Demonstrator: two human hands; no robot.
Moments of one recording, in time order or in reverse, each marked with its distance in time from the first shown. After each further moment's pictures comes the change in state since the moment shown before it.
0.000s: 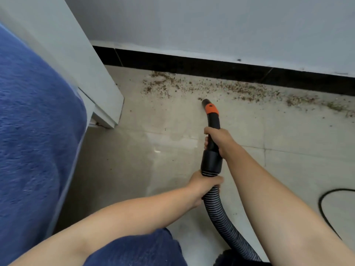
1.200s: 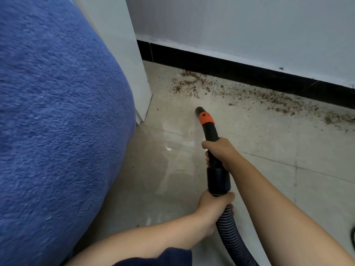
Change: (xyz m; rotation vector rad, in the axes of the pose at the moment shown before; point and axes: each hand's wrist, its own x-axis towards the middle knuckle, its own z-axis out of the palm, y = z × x) left_hand -0.032 -0.010 -0.045 -0.260 0.054 -0.074; right_hand -0.020 0.007 0.084 -0.348 -0.114 -0.009
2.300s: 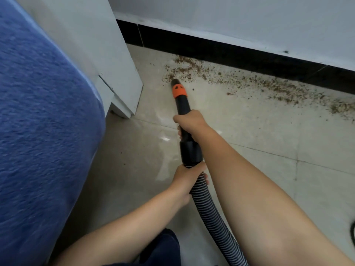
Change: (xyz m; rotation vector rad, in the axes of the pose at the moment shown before) left_hand 0.030 0.050 -0.033 -0.122 0.088 0.030; right_hand 0.048 -0.047 0.051 -0.060 -0.013 -0.083
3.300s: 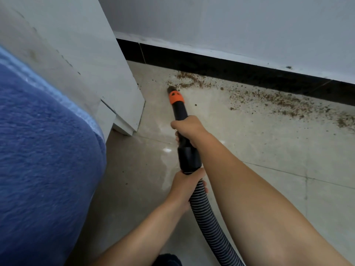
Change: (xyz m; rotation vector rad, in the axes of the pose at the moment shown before) left_hand 0.010 0.035 -0.005 -0.010 -0.003 0.059; right_hand 0.022 -0.031 0.007 0.020 -0.043 0.011
